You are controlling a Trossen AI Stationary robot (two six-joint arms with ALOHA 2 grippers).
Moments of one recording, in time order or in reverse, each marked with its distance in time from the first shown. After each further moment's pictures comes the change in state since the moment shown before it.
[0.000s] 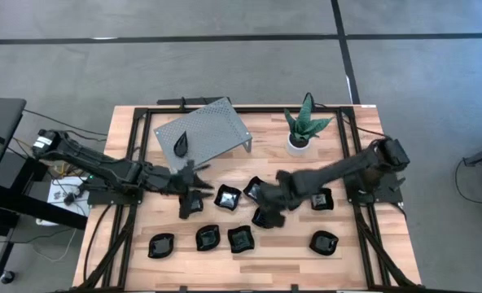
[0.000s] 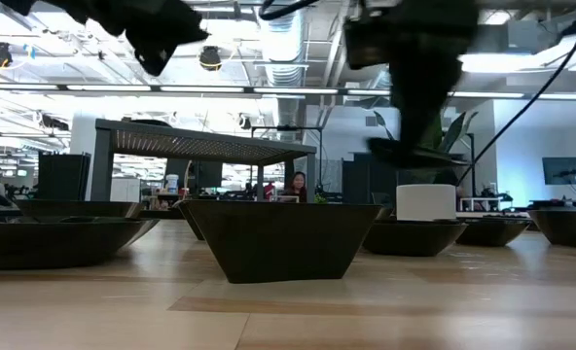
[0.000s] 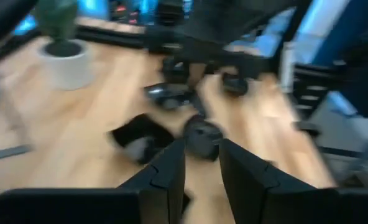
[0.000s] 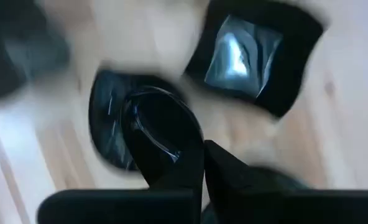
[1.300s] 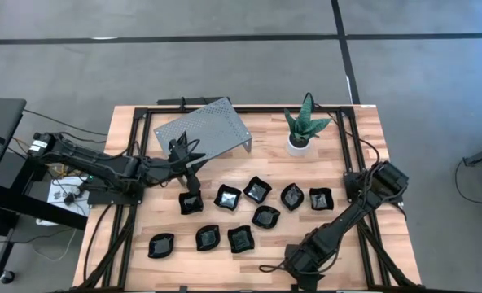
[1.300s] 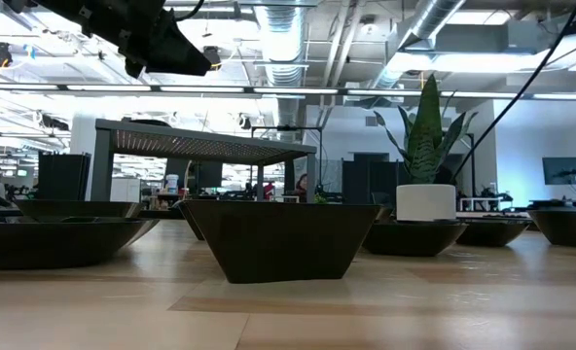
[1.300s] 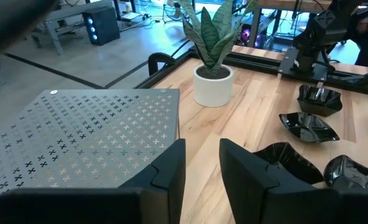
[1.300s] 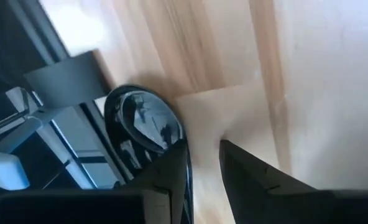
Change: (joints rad) left arm 0.097 -0.066 0.000 -0.105 -0.470 0.035; right arm 0.520 0.182 -0.129 0.278 -0.447 0.570
